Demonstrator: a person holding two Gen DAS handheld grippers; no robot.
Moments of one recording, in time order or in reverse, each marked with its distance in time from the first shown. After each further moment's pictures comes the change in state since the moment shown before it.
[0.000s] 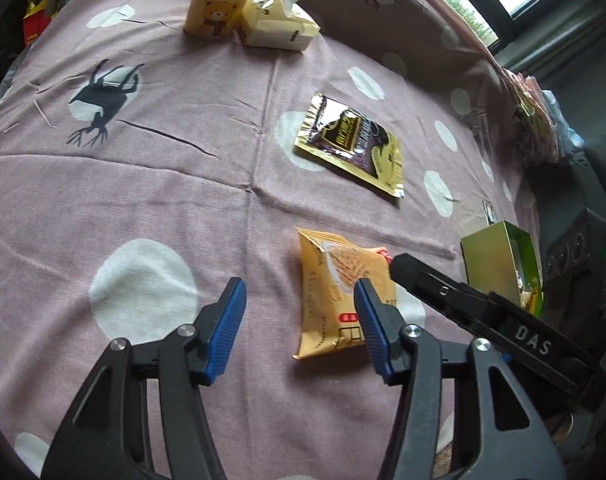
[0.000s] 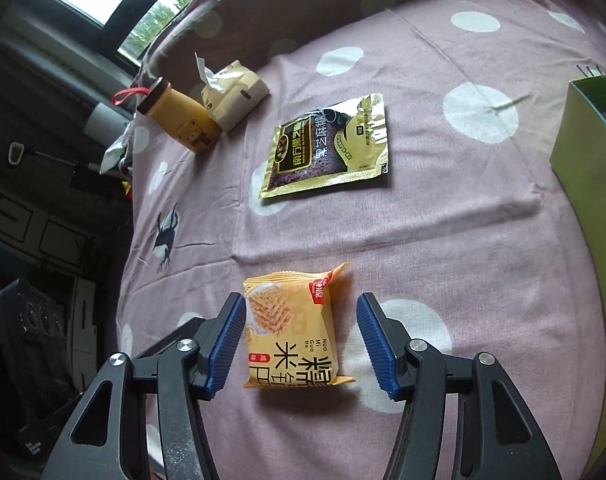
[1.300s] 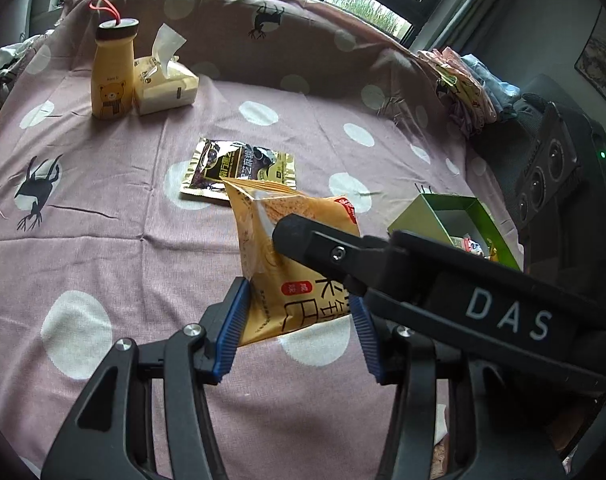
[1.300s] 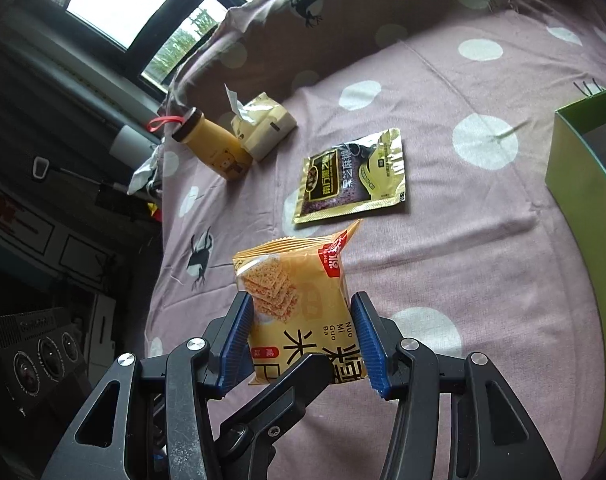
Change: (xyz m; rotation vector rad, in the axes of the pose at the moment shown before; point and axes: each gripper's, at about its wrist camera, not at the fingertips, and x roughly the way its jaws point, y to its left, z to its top) left arm -0.012 -0.074 -0.026 0.268 -0.178 -0.077; right arm -0.046 0.013 -0.005 -0.023 -0.148 0.088
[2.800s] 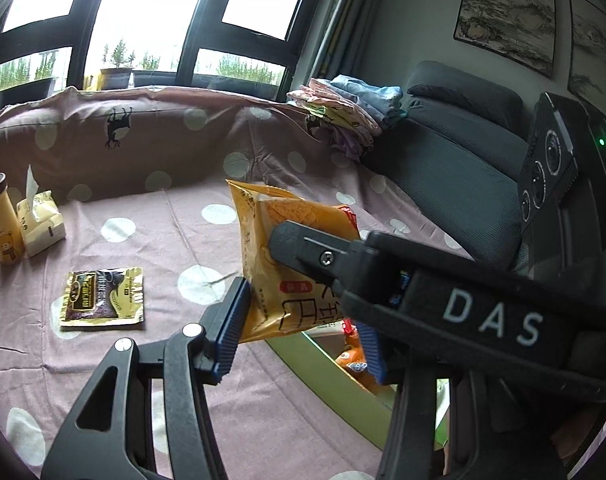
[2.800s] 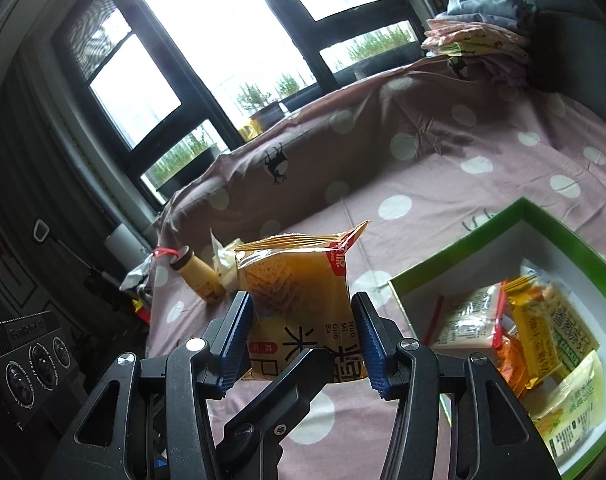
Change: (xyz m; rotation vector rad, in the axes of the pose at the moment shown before) left arm 0.000 -0.138 0.015 0.329 -0.200 -0.239; right arm -0.148 -0.044 0.010 0.003 -0.434 -0.132
